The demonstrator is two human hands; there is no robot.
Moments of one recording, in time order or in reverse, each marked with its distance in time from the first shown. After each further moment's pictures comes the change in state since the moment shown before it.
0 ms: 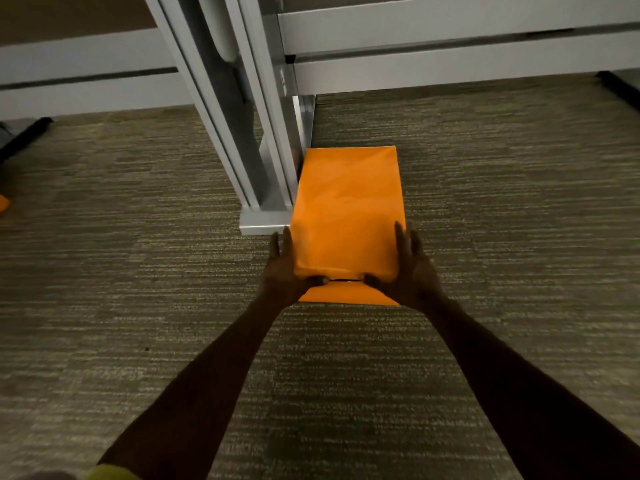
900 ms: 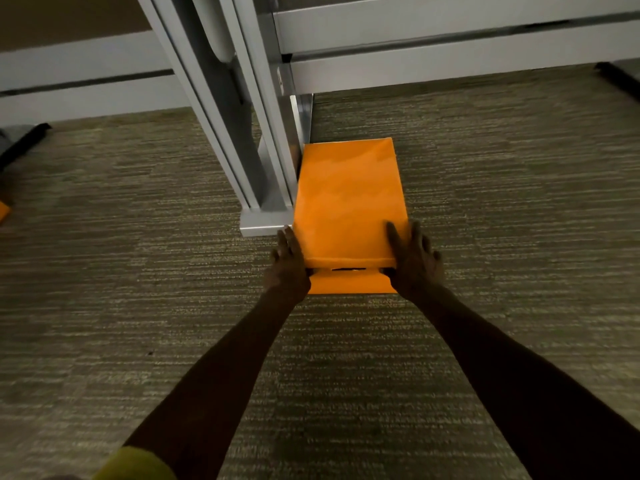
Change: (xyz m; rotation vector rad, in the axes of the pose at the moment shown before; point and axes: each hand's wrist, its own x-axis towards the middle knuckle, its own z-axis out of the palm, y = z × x) left_hand 0.028 -0.017 0.022 0.295 -0.049 0.028; right_hand 0.016 -0.001 0.000 -0.358 -0.038 0.040
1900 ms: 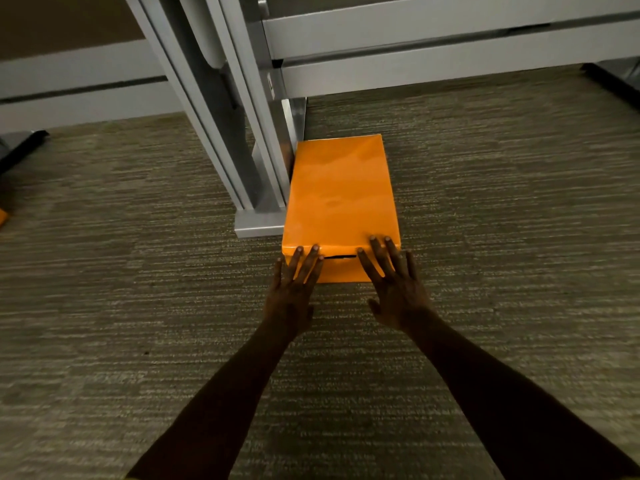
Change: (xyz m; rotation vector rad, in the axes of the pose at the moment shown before) left_hand -0.052 -0.001 0.031 0.488 0.145 0.378; right_hand -0.043 0.006 0.035 -0.287 0.152 -0.301
